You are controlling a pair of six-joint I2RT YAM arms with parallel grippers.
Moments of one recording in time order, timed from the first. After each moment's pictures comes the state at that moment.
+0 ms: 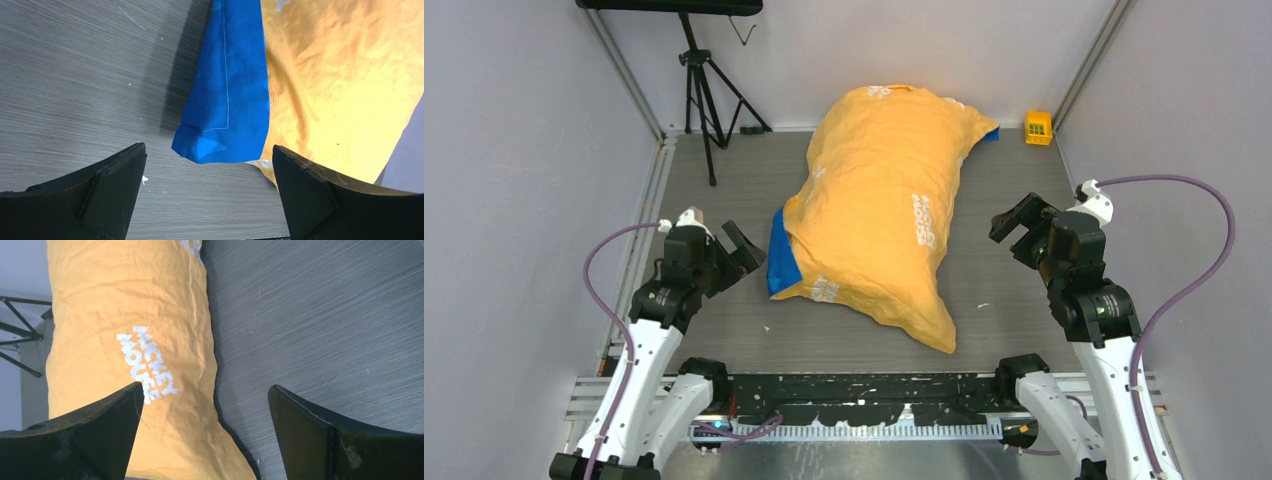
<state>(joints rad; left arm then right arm) -0.17 0.73 0.77 -0.71 0.03 -0.71 0.15 0.69 1.01 -0.78 0.24 0.63</state>
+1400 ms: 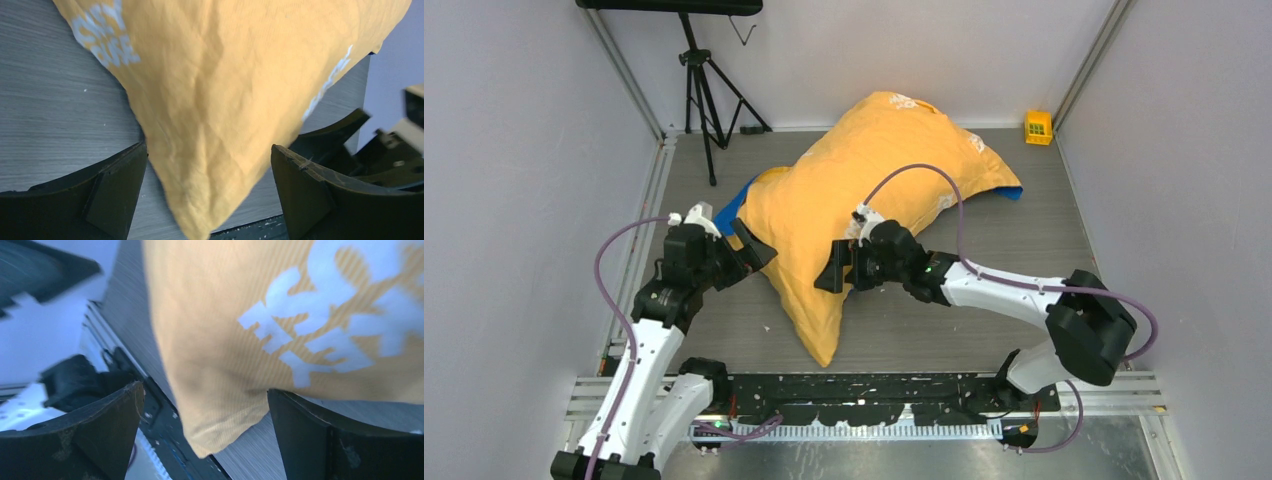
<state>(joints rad) -0.17 0.72 0.74 -0.62 0.19 -0.70 0.85 1.42 0.89 0.07 -0.20 0.72</state>
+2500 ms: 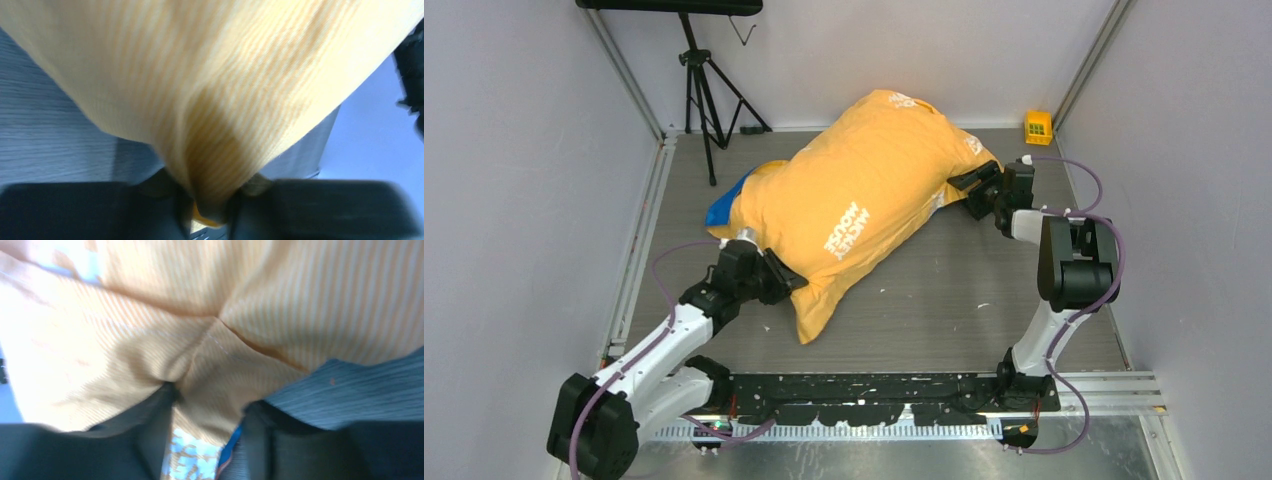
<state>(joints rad) -0.42 0.93 0.48 -0.24 0.17 -1.02 -0.07 1.83 0.95 0.36 -0.32 0.99</state>
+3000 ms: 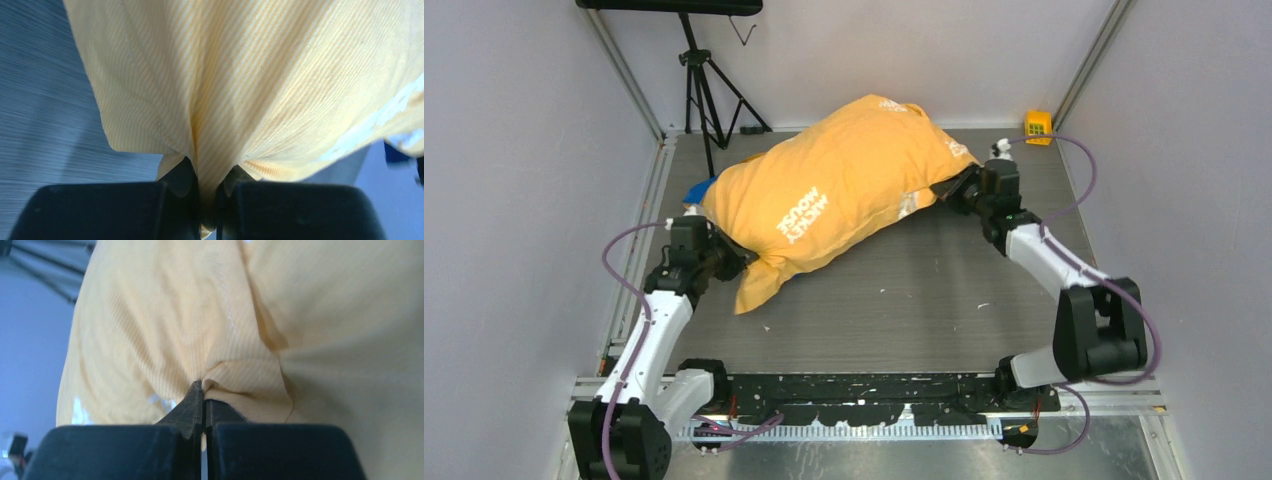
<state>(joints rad) -0.02 0.94 0.72 -0.52 0.13 -0.76 0.32 1.33 0.85 0.08 -0.14 0.82</state>
